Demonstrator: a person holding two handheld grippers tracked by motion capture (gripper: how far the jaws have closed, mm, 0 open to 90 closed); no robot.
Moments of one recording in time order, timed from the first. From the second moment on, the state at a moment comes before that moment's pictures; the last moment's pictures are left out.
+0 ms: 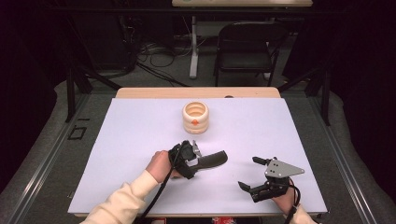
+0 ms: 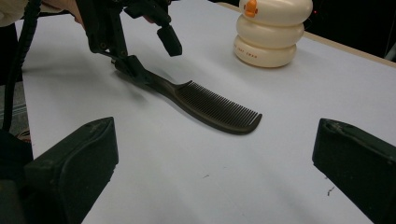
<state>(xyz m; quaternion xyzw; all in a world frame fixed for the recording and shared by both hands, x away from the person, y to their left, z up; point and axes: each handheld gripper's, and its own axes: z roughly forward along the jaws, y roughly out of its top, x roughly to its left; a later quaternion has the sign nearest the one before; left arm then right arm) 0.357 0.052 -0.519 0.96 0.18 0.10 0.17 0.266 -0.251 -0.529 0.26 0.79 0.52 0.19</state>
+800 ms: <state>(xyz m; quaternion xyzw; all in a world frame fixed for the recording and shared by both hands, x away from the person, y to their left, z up) 0.366 0.035 -0.527 0.97 0.19 0.04 0.14 0.266 -0.251 -0.529 0.26 0.79 0.52 0.19</state>
